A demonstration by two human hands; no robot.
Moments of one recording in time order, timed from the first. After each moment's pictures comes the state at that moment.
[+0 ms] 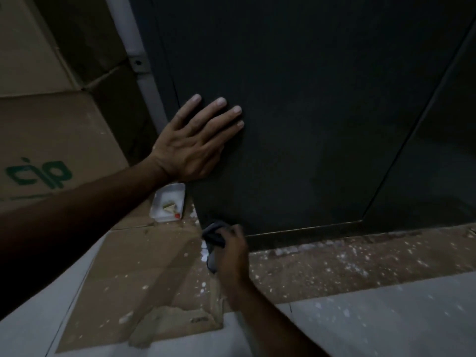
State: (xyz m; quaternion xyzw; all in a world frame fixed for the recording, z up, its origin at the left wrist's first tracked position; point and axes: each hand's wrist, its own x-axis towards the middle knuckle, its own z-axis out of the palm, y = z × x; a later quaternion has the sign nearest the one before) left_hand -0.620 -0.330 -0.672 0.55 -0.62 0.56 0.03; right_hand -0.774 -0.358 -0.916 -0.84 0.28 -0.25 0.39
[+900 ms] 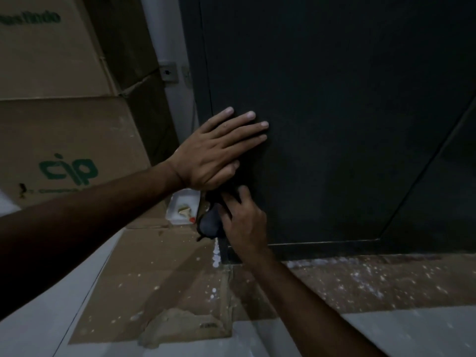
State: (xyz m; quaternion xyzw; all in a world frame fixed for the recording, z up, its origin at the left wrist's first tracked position) left_hand -0.623 -0.307 -0.649 0.59 -0.73 0.34 0.03; right_hand -0.757 -0.378 -0.805 -0.87 0.15 -0.45 0.15
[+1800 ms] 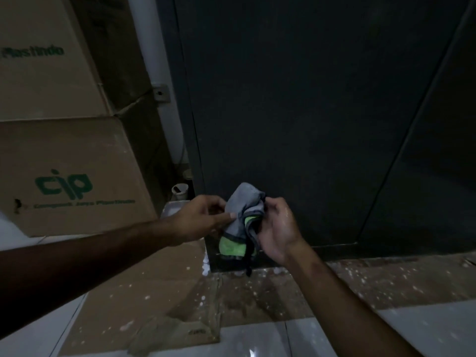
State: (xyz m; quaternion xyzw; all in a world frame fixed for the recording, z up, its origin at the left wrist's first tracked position) left_hand -0.698 -0.286 -0.718 0.73 -0.40 -0.30 0.46; right_hand -0.842 -0.429 -0.742 -0.37 0.17 -0.15 0.90
